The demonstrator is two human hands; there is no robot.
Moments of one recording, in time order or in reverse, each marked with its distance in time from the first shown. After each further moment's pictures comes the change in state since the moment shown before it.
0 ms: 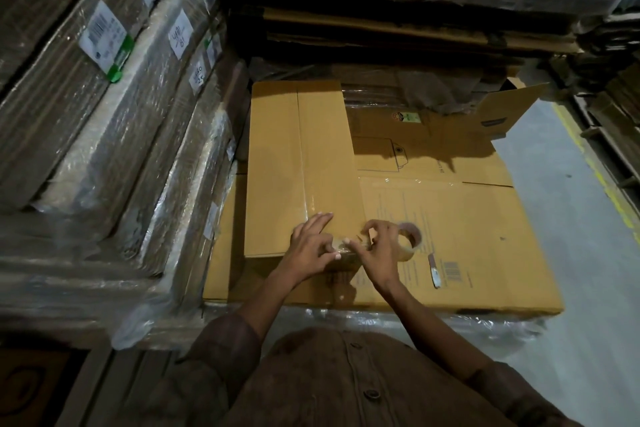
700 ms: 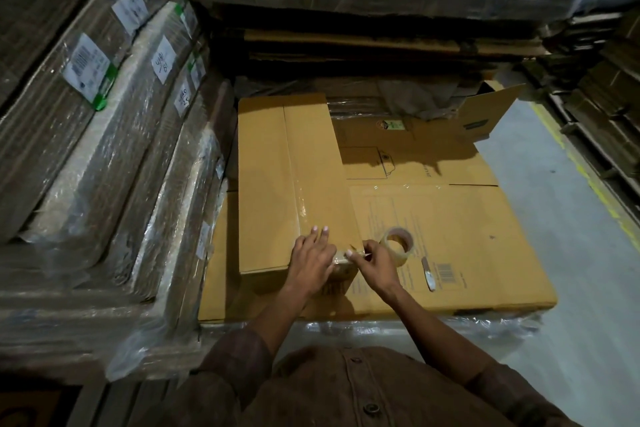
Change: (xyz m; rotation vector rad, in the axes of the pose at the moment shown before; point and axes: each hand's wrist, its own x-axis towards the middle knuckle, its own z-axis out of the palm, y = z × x) left_hand 0.004 0.028 0.014 0.512 -0.066 0.014; right_hand 0.000 0.012 -0.010 0.034 -0.111 0.037
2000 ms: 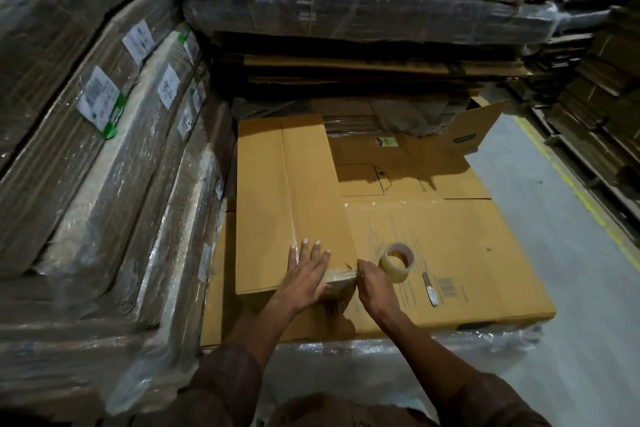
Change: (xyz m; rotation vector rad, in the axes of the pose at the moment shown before) left_hand 0.002 -0.039 -0.001 0.050 -0.196 0.066; right_hand -0.010 -0.015 0.012 -0.477 -0.089 -0.090
